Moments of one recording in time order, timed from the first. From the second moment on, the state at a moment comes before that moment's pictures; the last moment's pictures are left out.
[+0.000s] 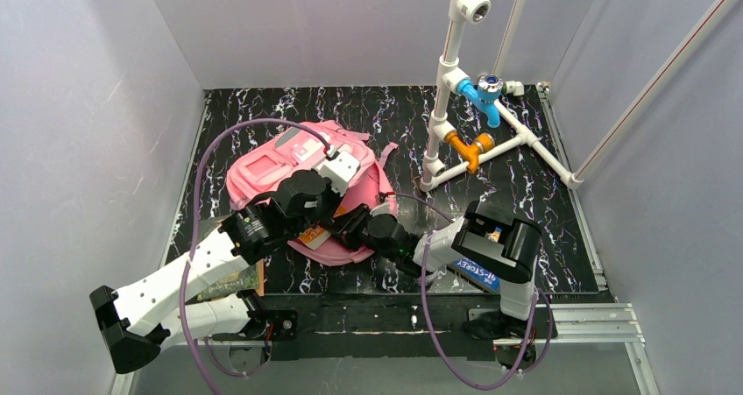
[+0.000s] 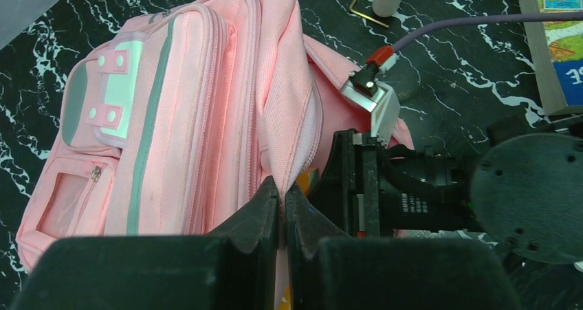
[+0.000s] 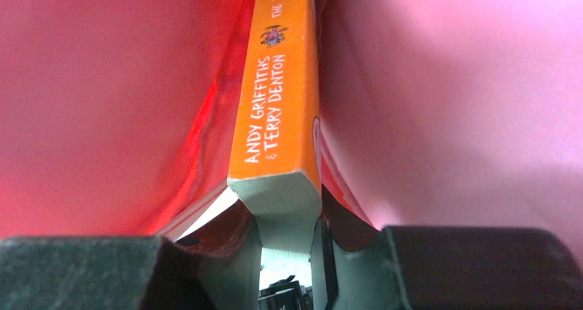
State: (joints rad) left arm -0.93 0.98 0.99 -0.52 -0.34 0.05; right arm 1.16 1.88 0.69 0.97 0.20 1.61
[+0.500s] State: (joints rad) left arm -0.93 0.96 1.04 -0.57 -0.28 0.03; right arm 1.15 1.94 0.81 0.95 0.22 1.59
